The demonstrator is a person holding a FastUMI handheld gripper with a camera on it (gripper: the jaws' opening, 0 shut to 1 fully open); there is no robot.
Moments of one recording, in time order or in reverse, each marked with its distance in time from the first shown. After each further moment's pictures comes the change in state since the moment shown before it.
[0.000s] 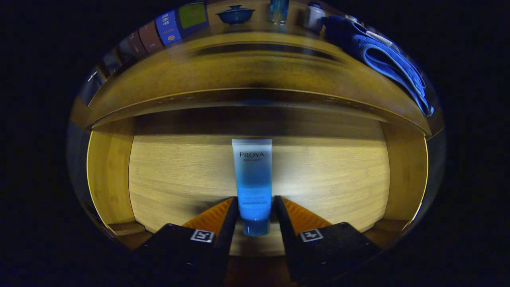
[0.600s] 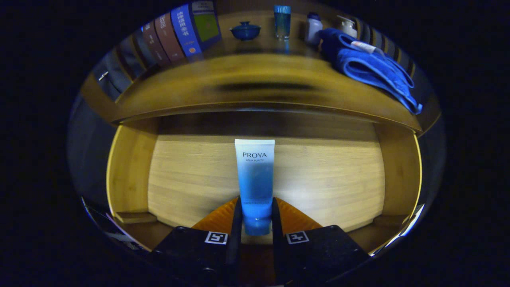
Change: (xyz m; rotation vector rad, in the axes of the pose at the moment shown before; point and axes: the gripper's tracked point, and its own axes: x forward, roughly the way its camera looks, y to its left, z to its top) arm -0.056 -0.008 -0.002 0.002 -0.128 0.070
